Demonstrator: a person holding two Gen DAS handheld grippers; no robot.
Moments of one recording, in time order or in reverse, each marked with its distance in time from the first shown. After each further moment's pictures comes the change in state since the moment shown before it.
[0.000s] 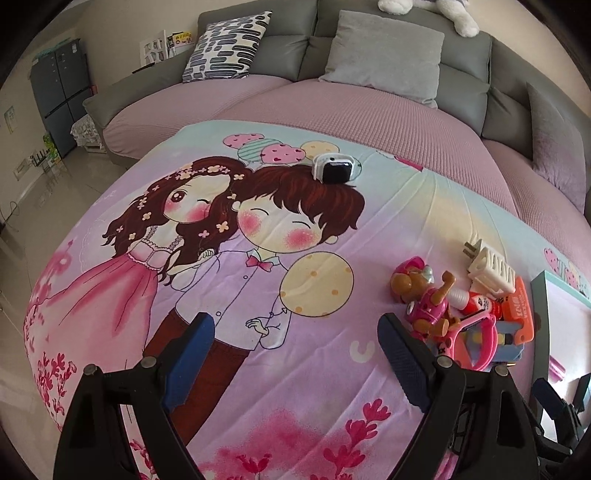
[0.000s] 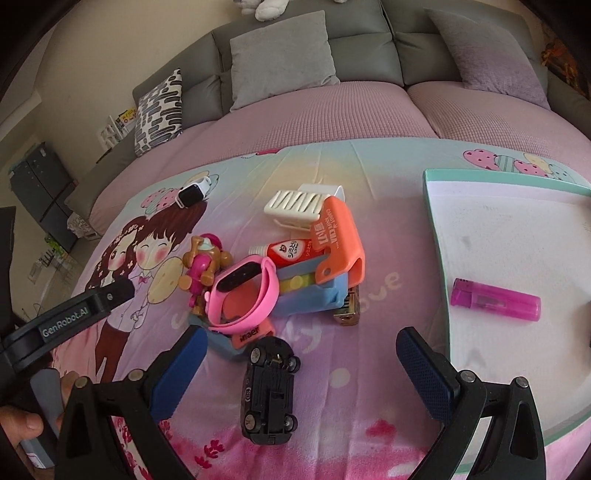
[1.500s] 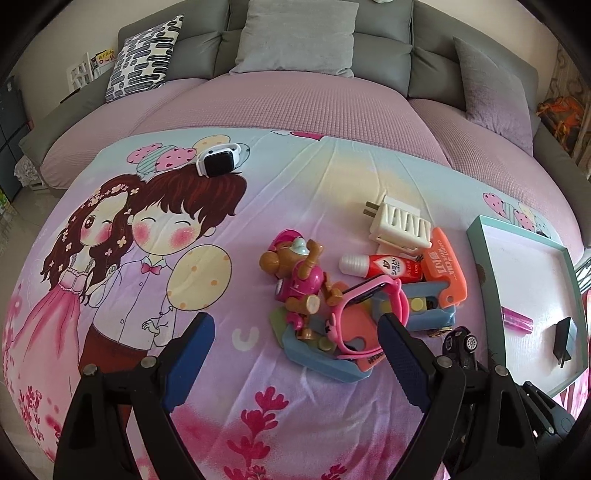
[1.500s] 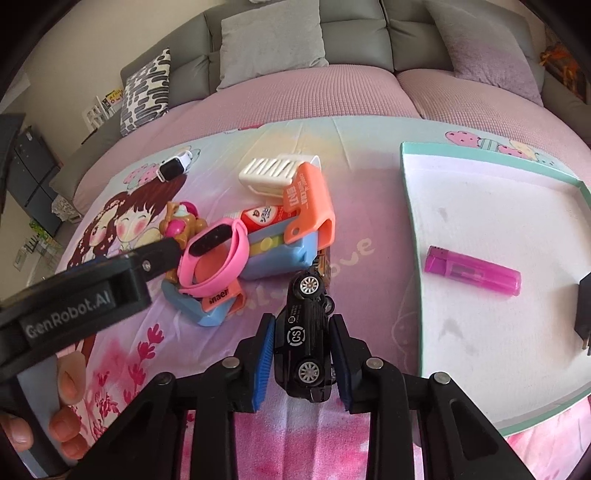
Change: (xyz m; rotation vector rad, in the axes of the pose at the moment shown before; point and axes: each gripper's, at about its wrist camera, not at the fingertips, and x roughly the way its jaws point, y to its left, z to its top) left arm -0.005 -0.074 -0.009 0.190 0.036 -0.182; right arm -0.015 -0.020 -0.009 0.003 0.025 -0.088
